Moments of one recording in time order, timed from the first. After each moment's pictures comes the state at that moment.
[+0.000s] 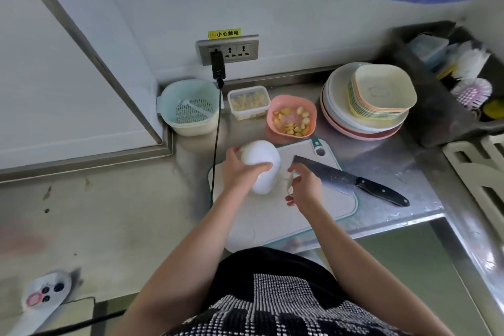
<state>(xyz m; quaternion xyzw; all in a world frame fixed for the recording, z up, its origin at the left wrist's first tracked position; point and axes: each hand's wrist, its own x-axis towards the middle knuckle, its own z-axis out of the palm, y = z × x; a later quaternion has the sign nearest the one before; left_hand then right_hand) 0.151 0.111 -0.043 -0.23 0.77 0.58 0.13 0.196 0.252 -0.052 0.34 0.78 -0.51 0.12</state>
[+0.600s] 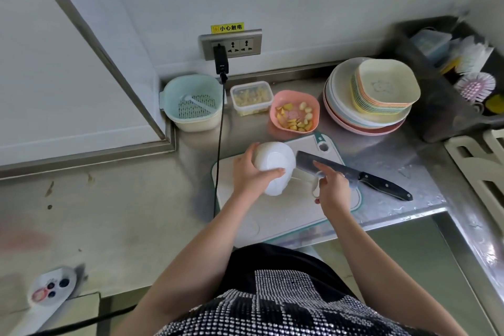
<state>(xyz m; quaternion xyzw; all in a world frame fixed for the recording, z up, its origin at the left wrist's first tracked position) 0.171 0.115 -0.051 -0.11 0.80 0.57 0.15 0.215 0.294 -0.069 0.32 0.88 -0.36 0.04</state>
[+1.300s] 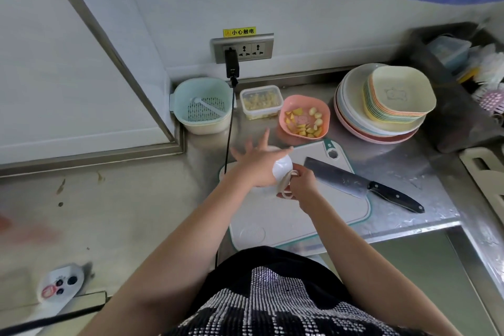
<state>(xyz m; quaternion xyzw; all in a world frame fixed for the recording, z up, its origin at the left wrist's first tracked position) 0.128 0.104 -0.004 0.19 0.93 0.09 0.29 0.174 0.224 -0.052 0.35 0.68 -0.62 0.16</state>
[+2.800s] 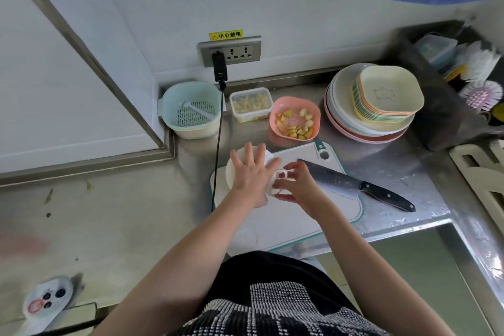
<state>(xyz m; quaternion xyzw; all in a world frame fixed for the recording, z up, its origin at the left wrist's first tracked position) 0.153 0.121 -0.030 0.24 0.95 -0.13 0.13 0.185 0.253 -0.044 0.26 0.65 -0.69 0.20</state>
